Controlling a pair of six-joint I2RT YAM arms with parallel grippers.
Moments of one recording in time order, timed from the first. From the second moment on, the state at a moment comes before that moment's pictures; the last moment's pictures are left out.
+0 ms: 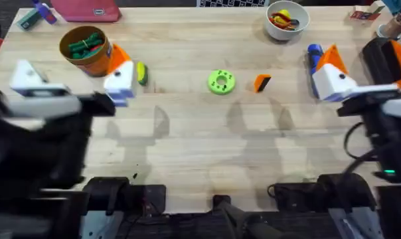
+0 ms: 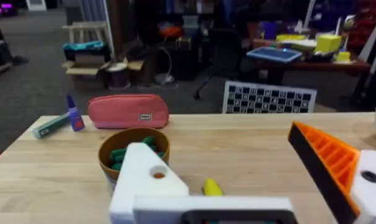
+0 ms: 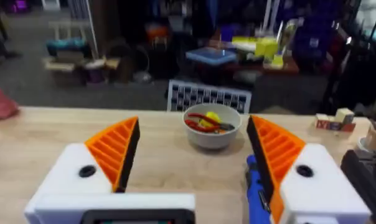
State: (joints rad) left arm 0.00 0.16 0.37 -0.19 -0.03 0.01; right arm 0.01 0.09 0.28 -0.09 -0.02 0.00
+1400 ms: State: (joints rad) left arm -0.01 1.65 1.38 -1.08 0.00 -0.08; right arm 0.01 1.05 0.96 -0.90 -0.02 0.00
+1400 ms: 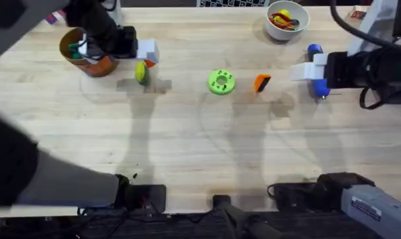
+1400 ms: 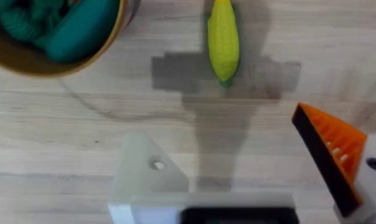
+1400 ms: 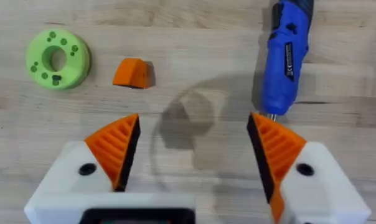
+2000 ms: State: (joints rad) left arm 0.00 1.93 1.42 -0.88 0.01 -0.14; right arm 0.01 1.05 0.96 -0.90 -0.02 0.00
